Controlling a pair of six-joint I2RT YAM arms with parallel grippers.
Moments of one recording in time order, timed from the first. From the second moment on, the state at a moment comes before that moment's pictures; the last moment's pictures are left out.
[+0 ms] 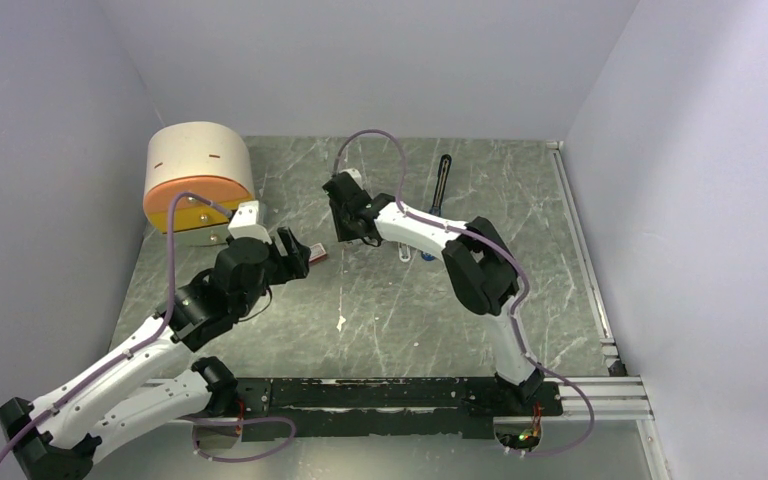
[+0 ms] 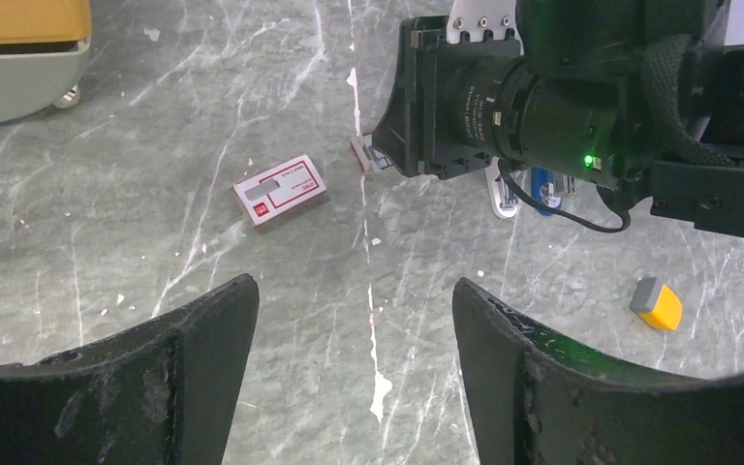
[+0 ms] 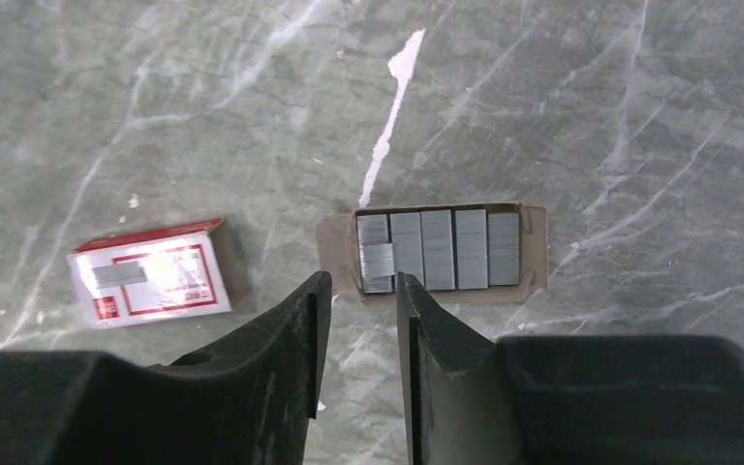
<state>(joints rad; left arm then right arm) -0.78 0.76 0.74 -0.42 -0.49 -0.64 0.80 2.14 1.66 -0.42 0.22 0.40</state>
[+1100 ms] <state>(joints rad) -0.78 0.78 0.70 -0.42 -0.50 -0.64 0.80 2.27 1.79 -0.51 0.26 0.40</state>
